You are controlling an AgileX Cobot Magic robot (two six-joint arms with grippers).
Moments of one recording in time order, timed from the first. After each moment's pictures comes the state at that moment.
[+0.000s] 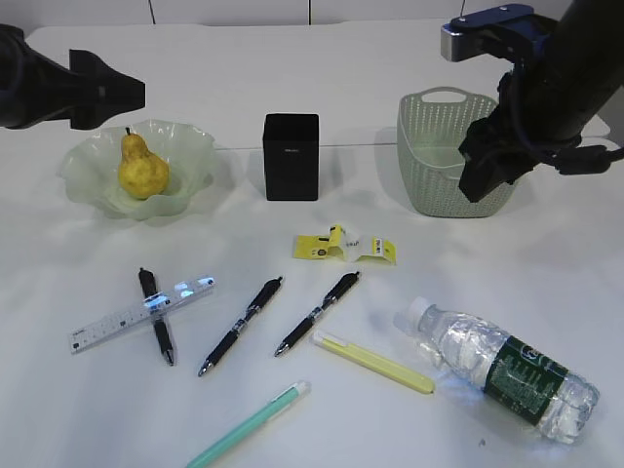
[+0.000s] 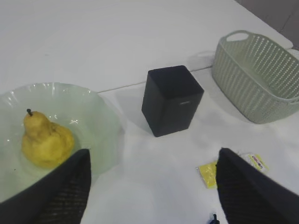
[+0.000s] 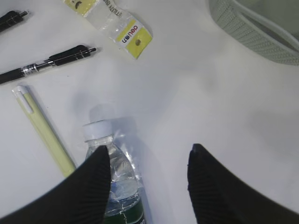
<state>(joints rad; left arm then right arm) -0.18 1.43 -0.93 -1.42 0.22 1.33 0.21 1.70 -1.42 0.12 1.04 -0.36</state>
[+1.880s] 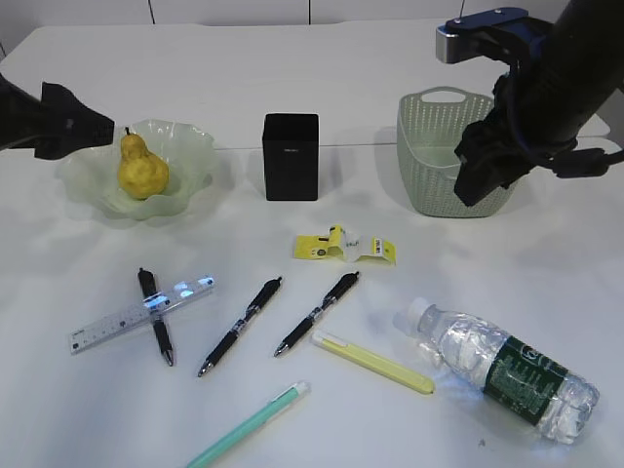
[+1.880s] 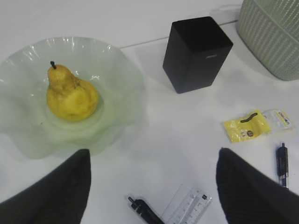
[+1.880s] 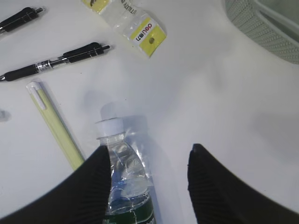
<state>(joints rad) -0.10 1.43 -0.93 -0.93 0.32 0.91 0.22 1.70 -1.42 0.14 1.06 -0.37</state>
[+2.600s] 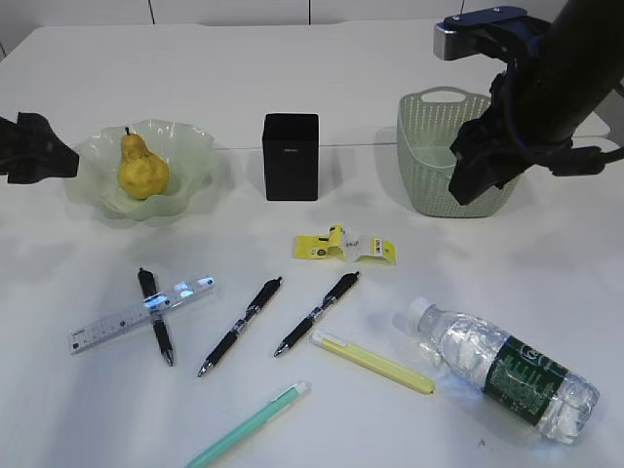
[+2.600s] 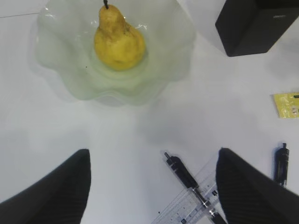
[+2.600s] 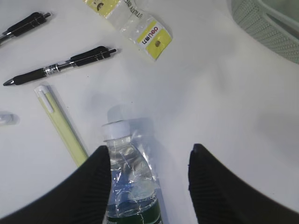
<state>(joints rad) -0.10 1.43 -0.93 -0.28 0.35 0.20 0.22 1.70 -1.42 0.17 1.05 -0.38</state>
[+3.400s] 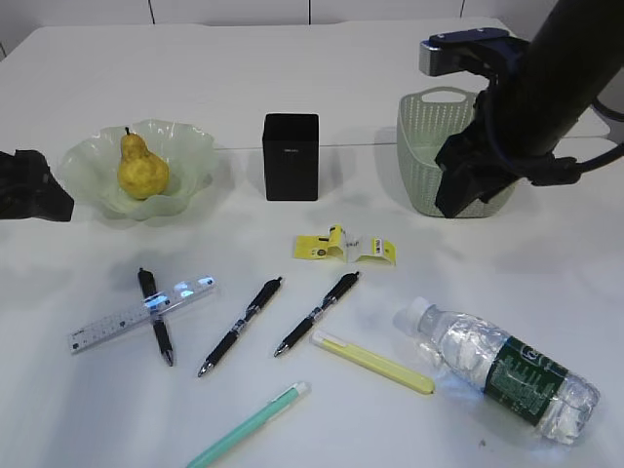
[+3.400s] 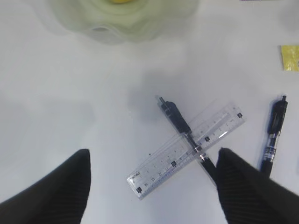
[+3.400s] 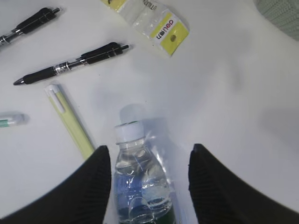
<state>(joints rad) -0.10 1.42 -0.93 -0.23 0.54 0.09 0.23 1.75 -1.43 0.20 1.07 -0.38</state>
